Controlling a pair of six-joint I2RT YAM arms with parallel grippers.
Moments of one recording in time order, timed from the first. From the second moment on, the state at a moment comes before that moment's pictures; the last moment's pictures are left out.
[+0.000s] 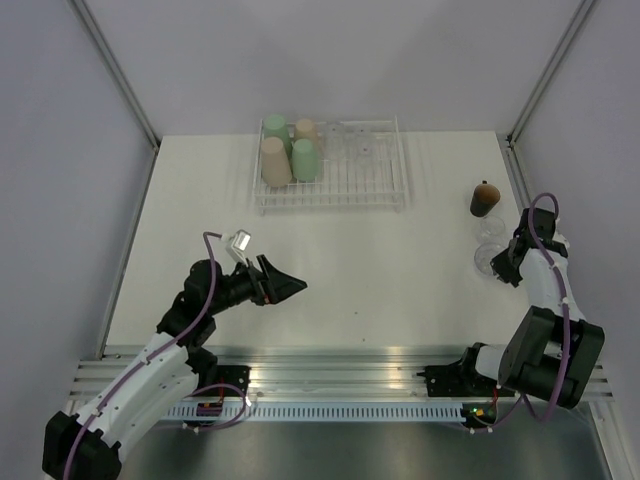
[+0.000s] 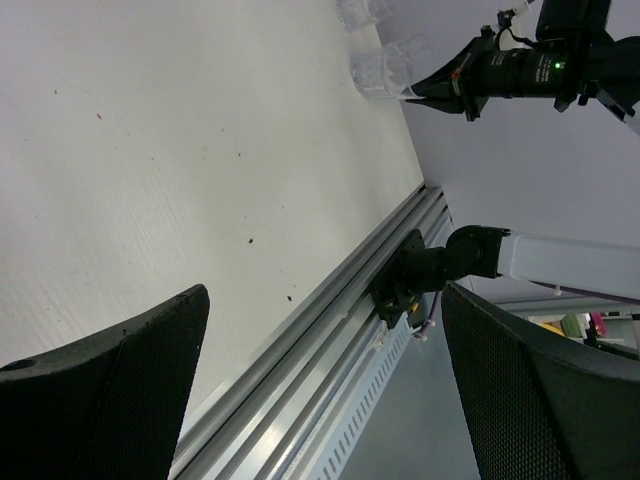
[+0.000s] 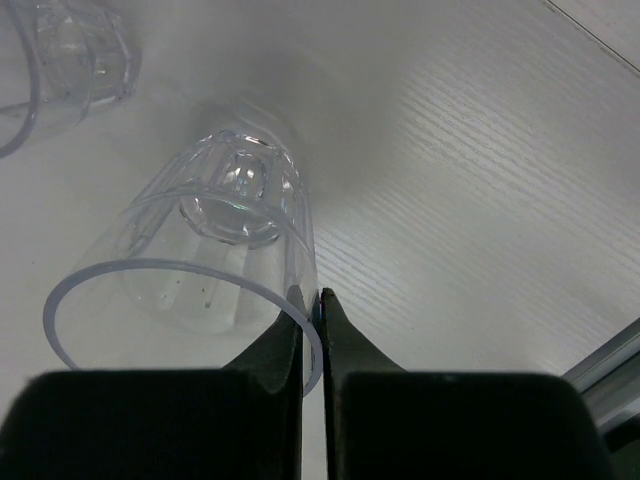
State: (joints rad) left arm -0.48 0.61 0.31 0.06 0.50 -0.85; right arm -0.37 1.25 0.79 -0.67 0.17 0.63
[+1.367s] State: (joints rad) left arm -0.48 0.61 0.31 0.03 0.46 -0.84; right arm -0.61 1.01 0.76 -0.53 -0.23 0.68
